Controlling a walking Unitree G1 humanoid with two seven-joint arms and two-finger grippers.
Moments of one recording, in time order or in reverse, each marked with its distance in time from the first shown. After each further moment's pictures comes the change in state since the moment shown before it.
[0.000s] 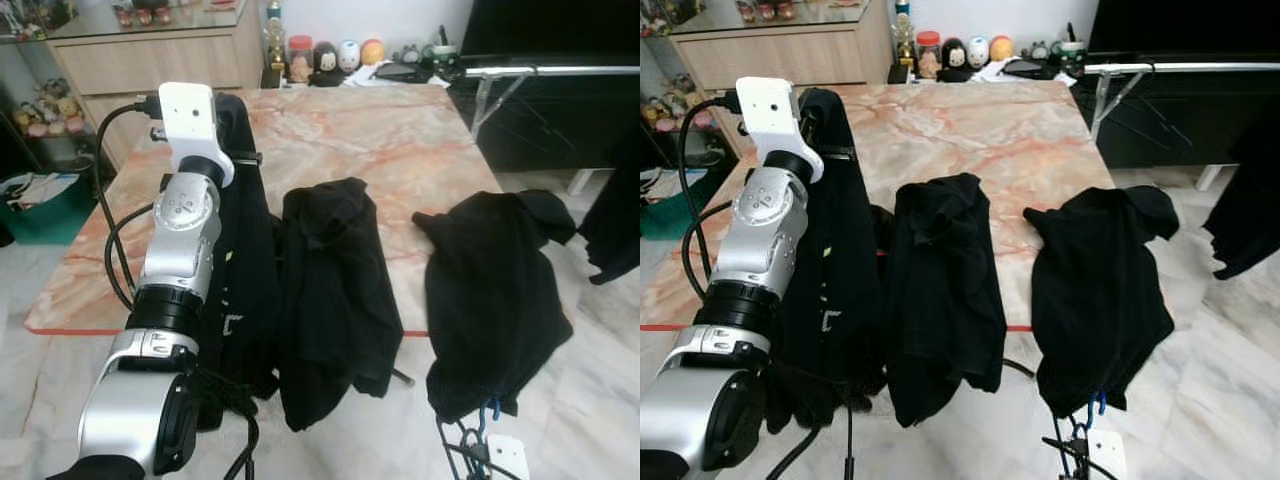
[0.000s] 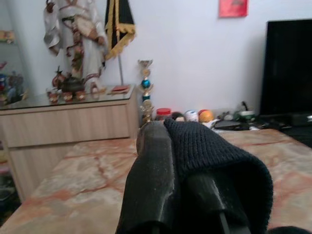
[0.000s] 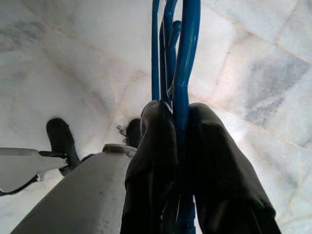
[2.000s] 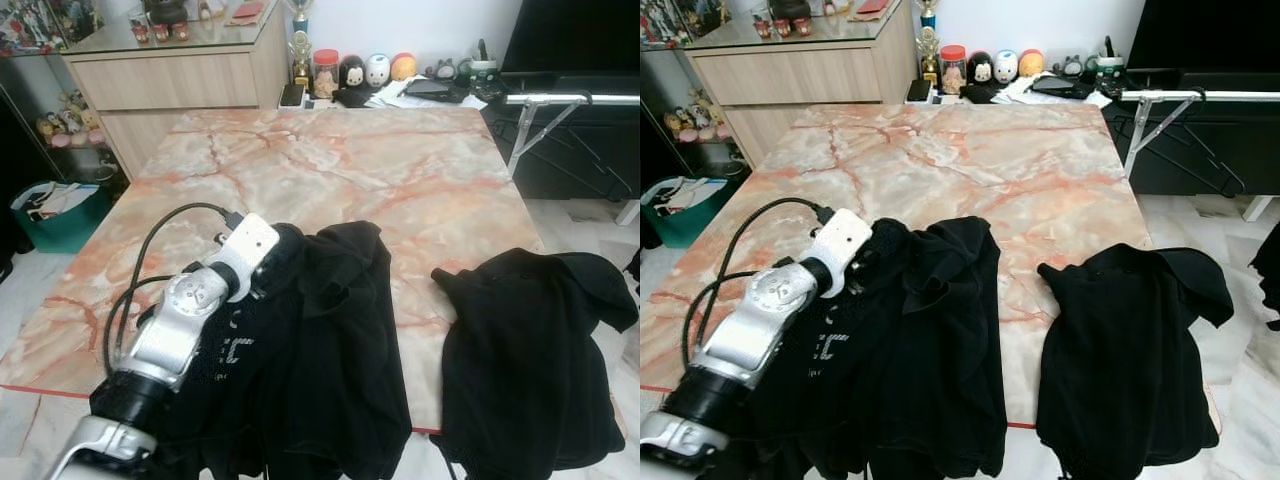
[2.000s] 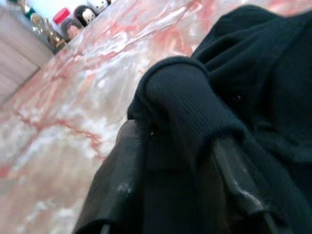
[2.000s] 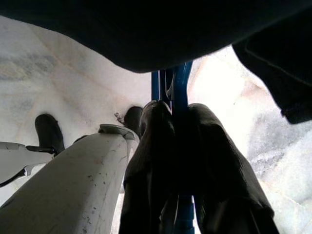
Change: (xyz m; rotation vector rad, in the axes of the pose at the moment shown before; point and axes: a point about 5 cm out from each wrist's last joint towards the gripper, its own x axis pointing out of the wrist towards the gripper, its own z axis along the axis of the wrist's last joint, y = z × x) left arm -0.095 -0.019 -0.073 0.446 0.440 -0.659; right arm -0.001 -0.002 -0.005 -0.016 0.017 0.013
